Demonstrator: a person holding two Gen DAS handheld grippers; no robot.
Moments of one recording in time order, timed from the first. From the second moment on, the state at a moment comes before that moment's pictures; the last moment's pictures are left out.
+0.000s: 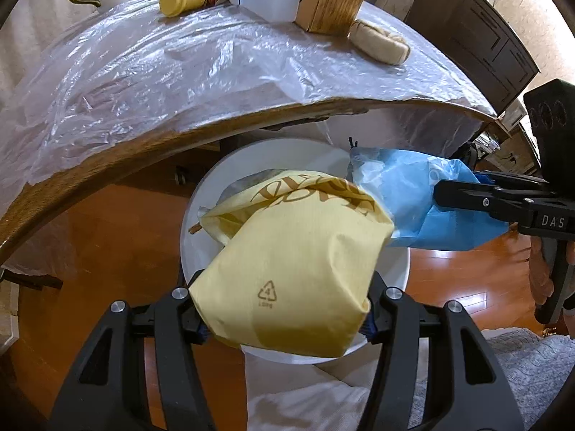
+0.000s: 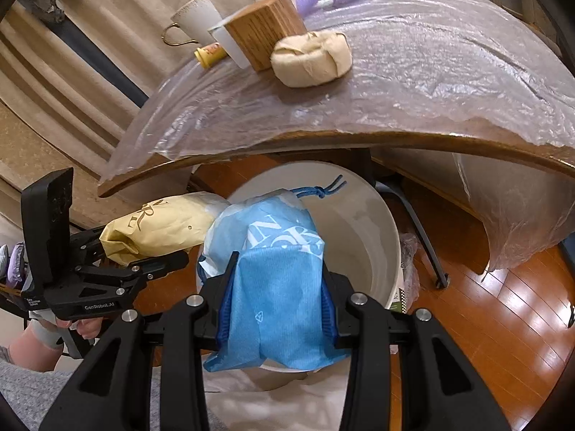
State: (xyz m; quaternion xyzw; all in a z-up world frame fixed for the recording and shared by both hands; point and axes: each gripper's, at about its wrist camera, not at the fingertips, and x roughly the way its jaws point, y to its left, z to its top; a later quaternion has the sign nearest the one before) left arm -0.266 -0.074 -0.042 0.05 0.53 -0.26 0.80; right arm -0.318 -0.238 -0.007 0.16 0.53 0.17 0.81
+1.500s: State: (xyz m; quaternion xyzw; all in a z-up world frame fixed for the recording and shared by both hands) left arm -0.255 -0.097 -0.077 0.08 0.55 -0.23 0.80; right arm -0.285 -0.219 -0.041 0.14 0.56 0.13 0.81
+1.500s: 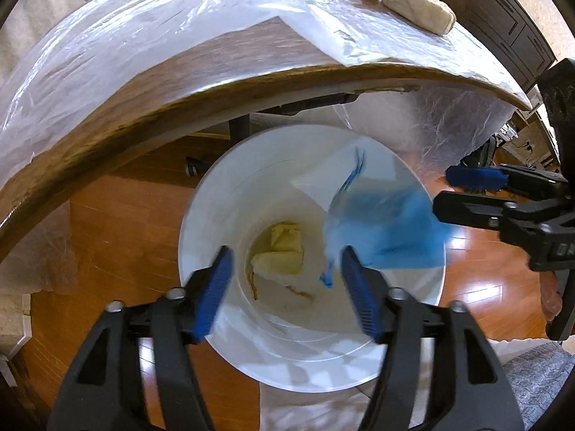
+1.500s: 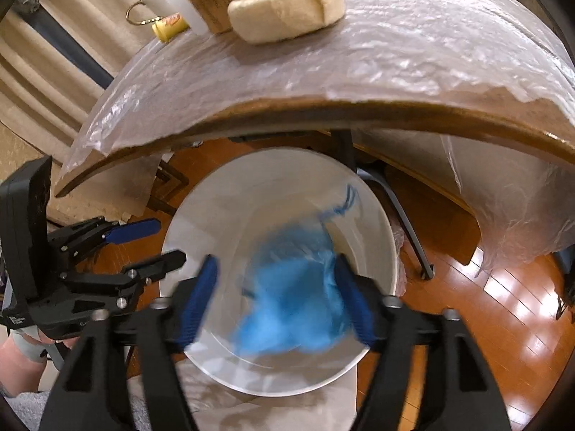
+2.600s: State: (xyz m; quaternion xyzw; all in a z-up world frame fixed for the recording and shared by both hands) left arm -0.177 -0.084 0.074 0.00 0.39 -0.22 0.90; right arm -0.267 -0.212 0.069 0.03 0.37 0.07 0.92
